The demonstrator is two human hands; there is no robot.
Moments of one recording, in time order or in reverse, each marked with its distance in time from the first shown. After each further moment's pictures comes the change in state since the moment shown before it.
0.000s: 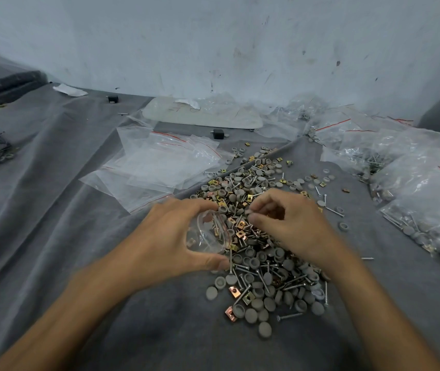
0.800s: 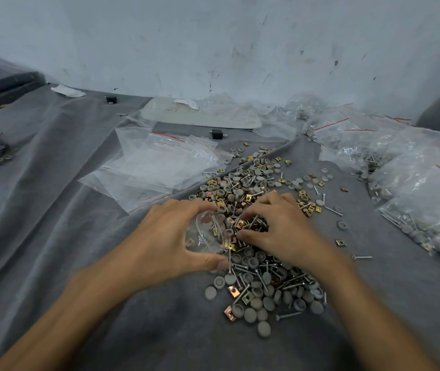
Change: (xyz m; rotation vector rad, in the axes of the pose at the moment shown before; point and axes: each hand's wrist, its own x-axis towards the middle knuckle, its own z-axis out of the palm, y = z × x) left_hand 0.000 -0.001 0.001 0.019 0.005 0.016; right_hand 0.008 0.012 0.015 -0.441 -0.125 0.041
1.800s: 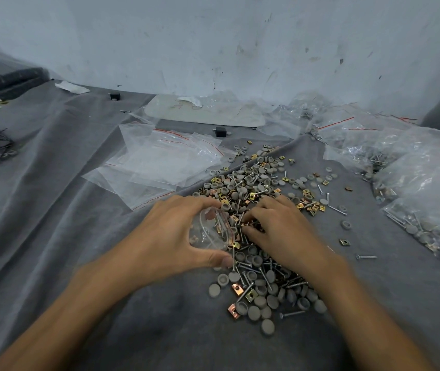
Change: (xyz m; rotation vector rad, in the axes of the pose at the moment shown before) left_hand -0.001 0.001 -0.003 -0.029 -0.010 -0.011; right_hand -0.001 -0.010 0.008 -0.242 0.045 -0.119
